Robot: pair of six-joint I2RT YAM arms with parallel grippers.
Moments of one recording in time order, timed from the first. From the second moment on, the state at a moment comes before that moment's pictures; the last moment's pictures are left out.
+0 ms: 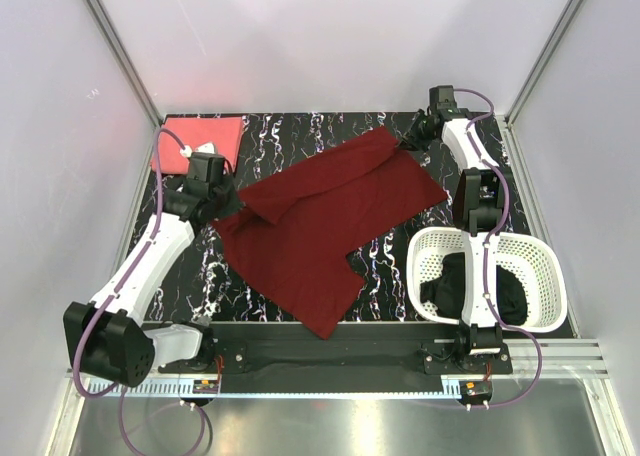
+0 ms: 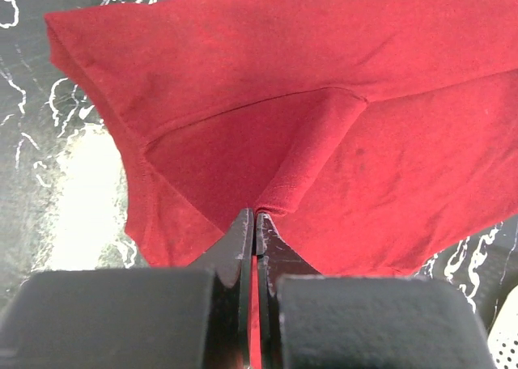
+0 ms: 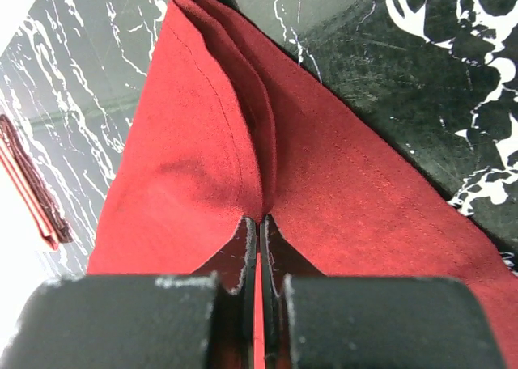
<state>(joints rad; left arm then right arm) -0.26 1.22 1.06 -0.64 -0.13 -0.58 0.06 2.49 2.28 -0.70 -0.28 0.67</state>
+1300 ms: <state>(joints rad) -0.16 1.30 1.08 -0.55 -0.12 -0.54 0.08 2.51 2.32 -0.51 -0.18 0.60</state>
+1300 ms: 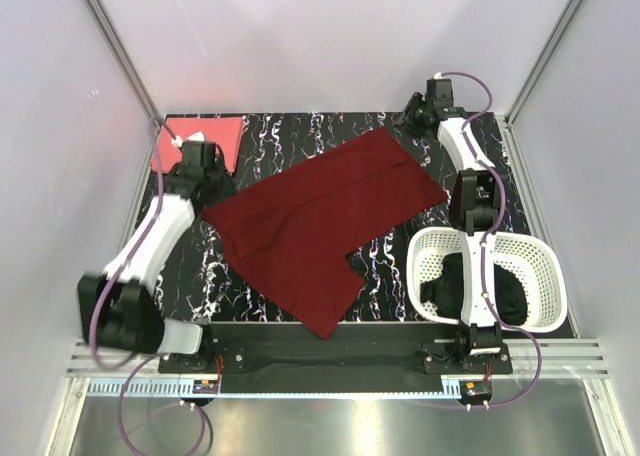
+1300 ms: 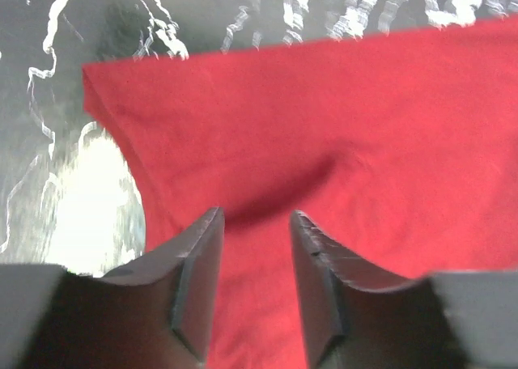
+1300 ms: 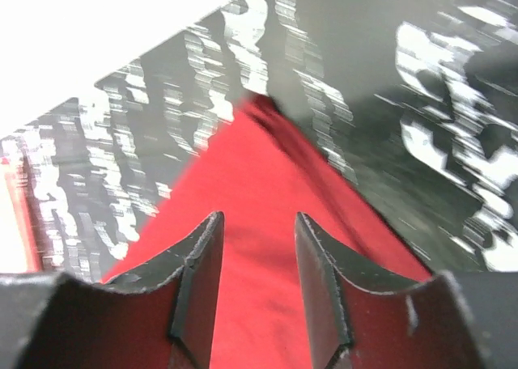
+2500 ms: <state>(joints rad) 0.02 1.92 1.28 -0.57 -0.08 -0.93 0.12 2.90 2.54 -0.07 -0.29 0.93</state>
